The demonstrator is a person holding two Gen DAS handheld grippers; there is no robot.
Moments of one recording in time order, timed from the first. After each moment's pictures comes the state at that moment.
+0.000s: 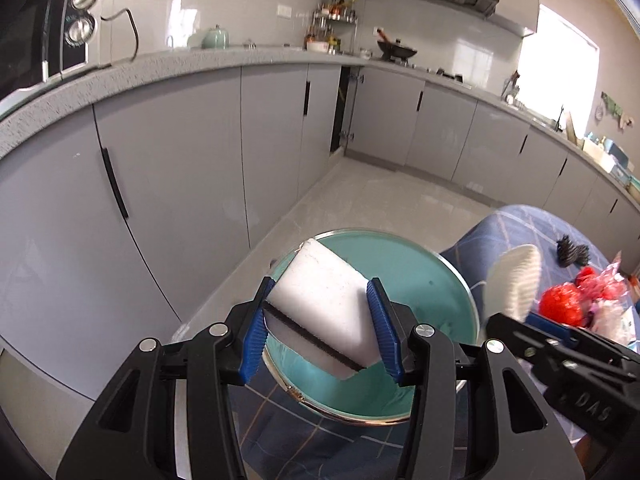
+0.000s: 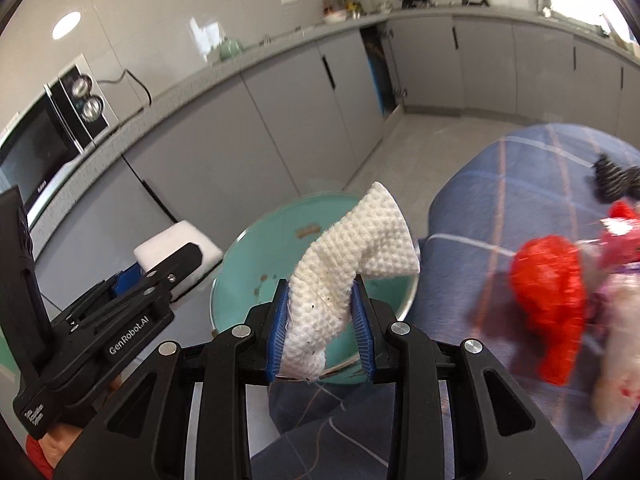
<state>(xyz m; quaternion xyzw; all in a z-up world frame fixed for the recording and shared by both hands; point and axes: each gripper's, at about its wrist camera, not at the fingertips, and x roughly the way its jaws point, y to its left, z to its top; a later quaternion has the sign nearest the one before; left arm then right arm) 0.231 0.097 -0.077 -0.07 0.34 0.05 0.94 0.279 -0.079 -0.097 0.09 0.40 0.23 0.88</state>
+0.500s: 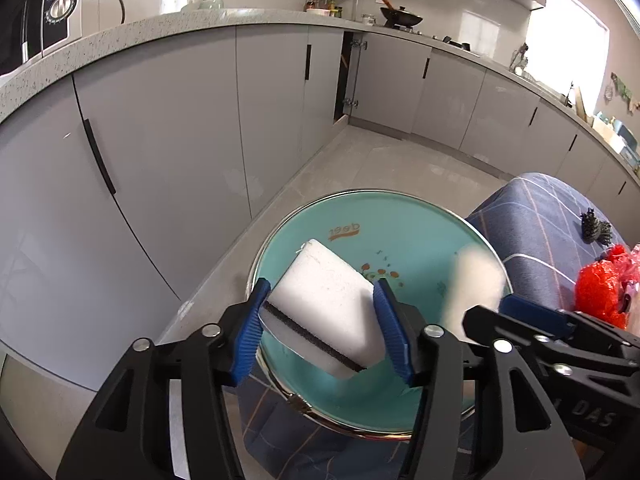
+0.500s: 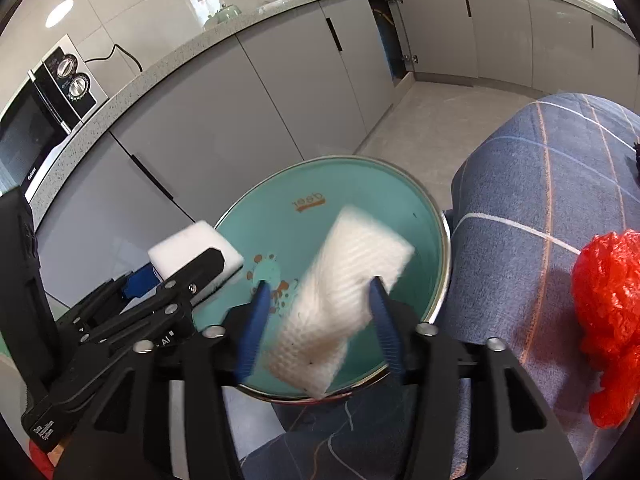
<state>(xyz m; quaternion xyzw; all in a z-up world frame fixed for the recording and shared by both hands) 0.256 0.108 -0.120 -0.06 0.39 0.05 0.92 0.310 -0.066 -0.129 0.09 0.44 0.24 0.86</state>
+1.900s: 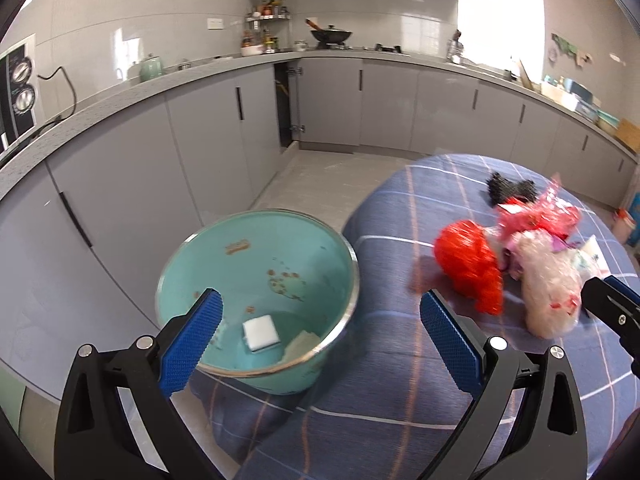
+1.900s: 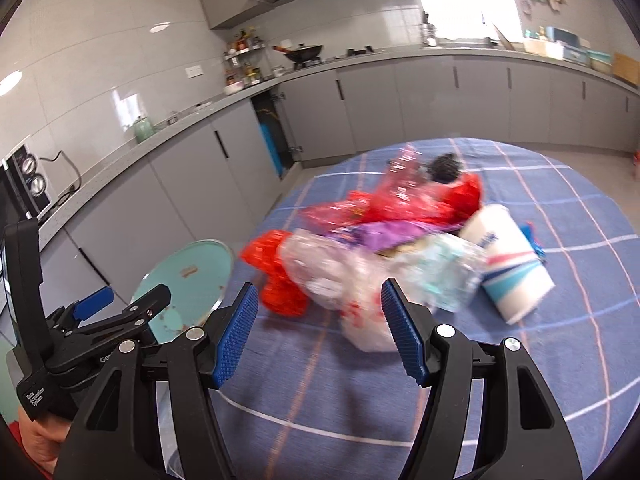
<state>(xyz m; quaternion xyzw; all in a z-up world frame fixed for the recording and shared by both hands) 0.196 -0.035 -0.072 0.02 0.34 -0.02 0.94 0.176 -0.255 -0.083 0.14 0.31 0.04 0.94</state>
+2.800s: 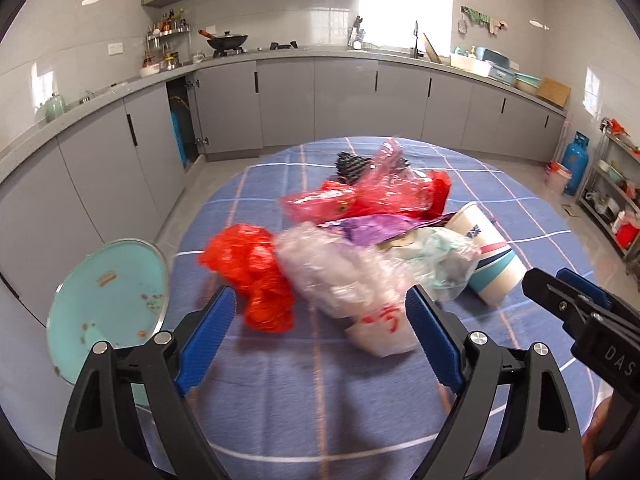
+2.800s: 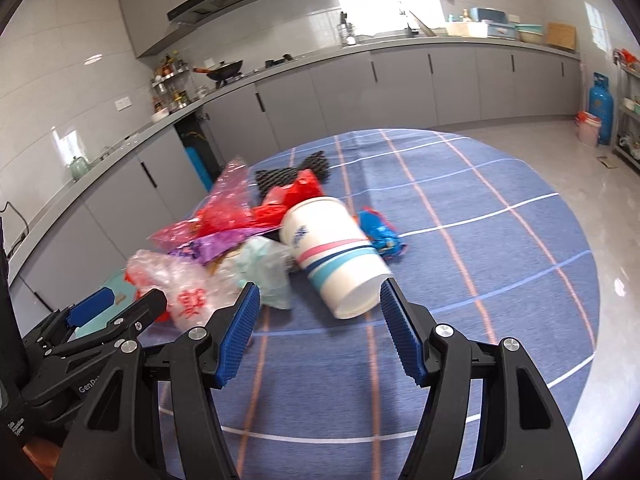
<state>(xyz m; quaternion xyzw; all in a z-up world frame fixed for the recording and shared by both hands) 0.189 -0.179 -0.078 0.06 0.34 -0.17 0.92 0.144 -0.365 -0.108 0.18 0.30 -0.07 0.93</state>
